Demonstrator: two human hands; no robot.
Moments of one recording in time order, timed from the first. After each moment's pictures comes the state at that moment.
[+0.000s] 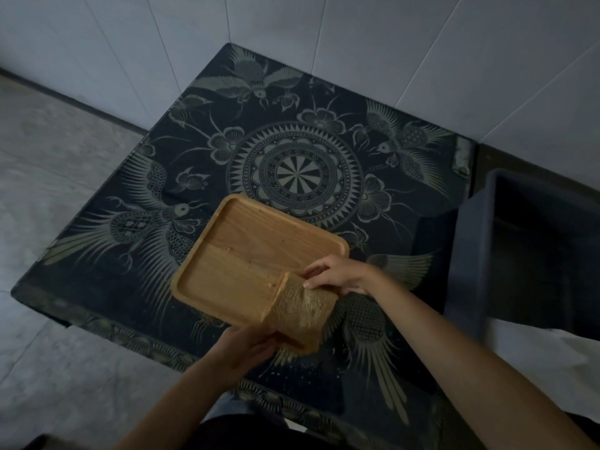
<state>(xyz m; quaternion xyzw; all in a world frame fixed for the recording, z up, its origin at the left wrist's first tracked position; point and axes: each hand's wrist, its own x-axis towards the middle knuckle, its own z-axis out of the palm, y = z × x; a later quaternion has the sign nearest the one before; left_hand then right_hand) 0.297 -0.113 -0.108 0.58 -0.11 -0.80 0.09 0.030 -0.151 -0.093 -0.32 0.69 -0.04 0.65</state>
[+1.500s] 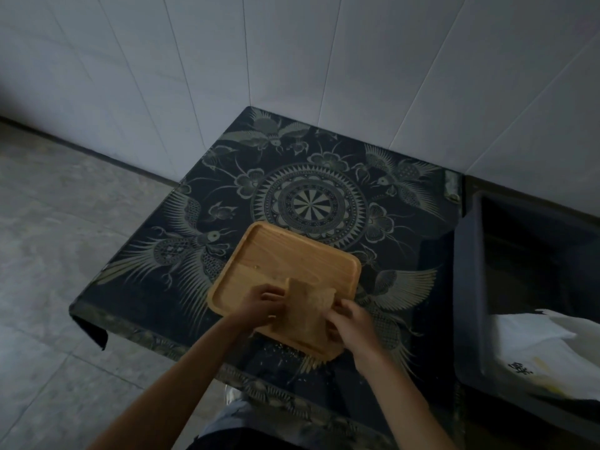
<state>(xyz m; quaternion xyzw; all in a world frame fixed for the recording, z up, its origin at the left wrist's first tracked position) 0.312 -0.182 -0.085 0.52 -0.49 -0.70 0.05 0.134 -0.043 -0.069 -0.13 0.74 -0.42 0.51</state>
